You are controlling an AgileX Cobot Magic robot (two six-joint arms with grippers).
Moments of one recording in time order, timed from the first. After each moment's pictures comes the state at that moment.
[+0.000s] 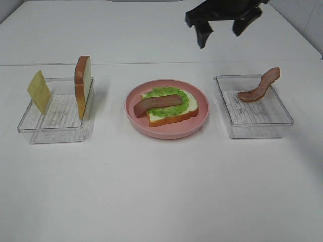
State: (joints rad) left arm 0.08 -0.01 -0.52 -0.03 1.08 0.00; right arm 0.36 2.13 -2.02 -0.18 1.14 0.04
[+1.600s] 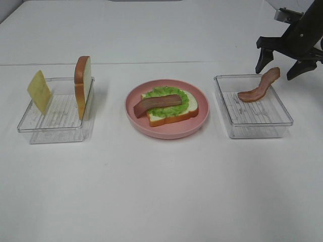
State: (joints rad) left arm 0.08 -0.01 -0.52 -0.03 1.08 0.00; right arm -0.09 2.37 -2.02 0.19 1.02 -0.06
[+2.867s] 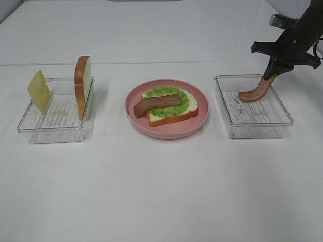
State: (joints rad) left arm 0.08 -0.01 -0.52 -0.03 1.08 0.00; right arm -0.09 2.40 -2.02 0.20 0.97 -0.06
